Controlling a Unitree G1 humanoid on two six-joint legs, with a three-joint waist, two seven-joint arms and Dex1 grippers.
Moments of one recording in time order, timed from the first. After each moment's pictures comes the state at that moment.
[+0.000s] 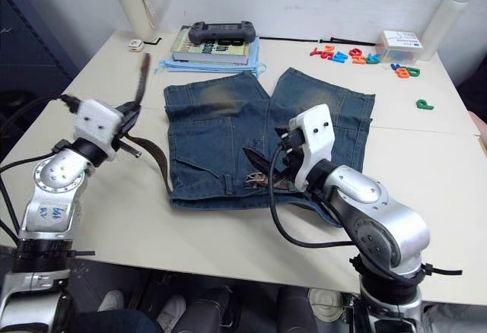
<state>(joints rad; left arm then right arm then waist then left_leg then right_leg) -0.43 0.68 0.05 0.01 0.10 -0.07 -0.34 -0.49 -0.17 -0.16 -0.69 0.69 1.17 0.19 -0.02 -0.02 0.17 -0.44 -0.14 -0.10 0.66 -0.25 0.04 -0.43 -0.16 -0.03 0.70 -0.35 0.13</state>
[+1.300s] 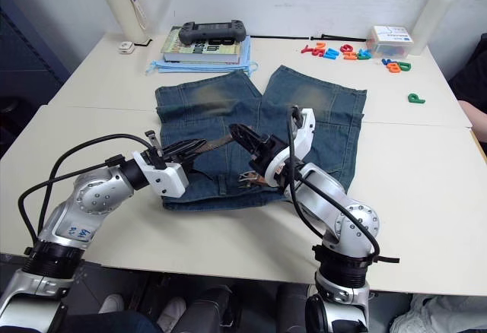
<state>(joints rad) -0.40 0.68 -0.10 0.00 0.33 -0.51 -0.39 -0.49 0.02 -0.17 -0.38 1.57 0.93 -0.54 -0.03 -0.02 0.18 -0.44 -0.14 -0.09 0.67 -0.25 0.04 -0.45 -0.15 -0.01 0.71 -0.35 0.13</state>
